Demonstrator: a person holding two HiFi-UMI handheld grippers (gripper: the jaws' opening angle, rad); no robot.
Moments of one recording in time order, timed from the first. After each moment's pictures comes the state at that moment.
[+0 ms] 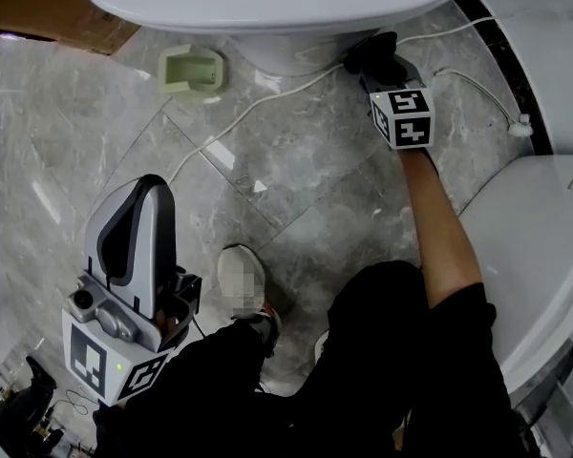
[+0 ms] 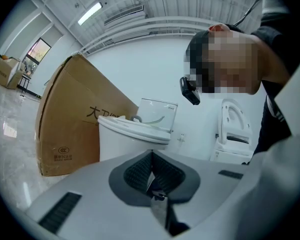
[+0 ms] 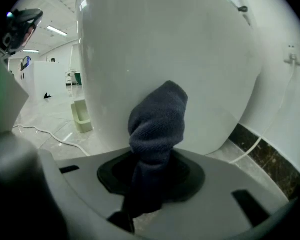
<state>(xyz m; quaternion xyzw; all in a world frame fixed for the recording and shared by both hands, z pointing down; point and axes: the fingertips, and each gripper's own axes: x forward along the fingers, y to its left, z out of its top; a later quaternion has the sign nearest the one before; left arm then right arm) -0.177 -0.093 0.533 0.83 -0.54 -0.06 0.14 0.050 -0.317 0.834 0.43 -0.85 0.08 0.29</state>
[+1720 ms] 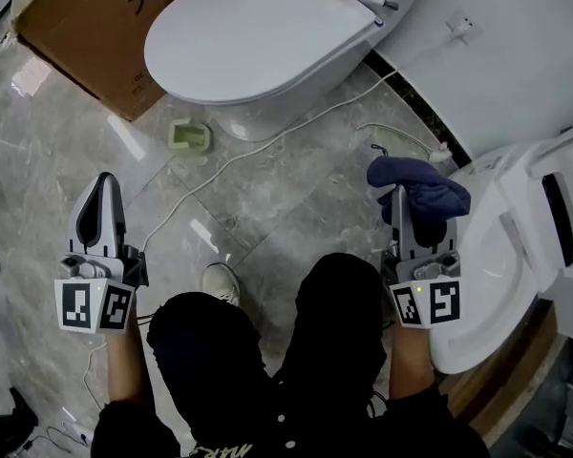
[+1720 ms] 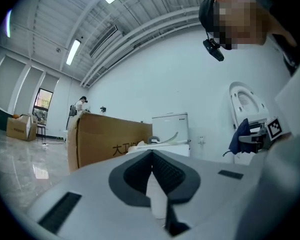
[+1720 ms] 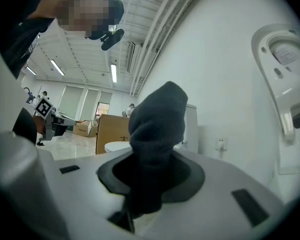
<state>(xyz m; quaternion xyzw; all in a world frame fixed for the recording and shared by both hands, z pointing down) -0.234 -0.040 0.413 0.76 -0.65 0.00 0.02 0.173 -0.078 0.426 0.53 -0.85 -0.04 0.00</state>
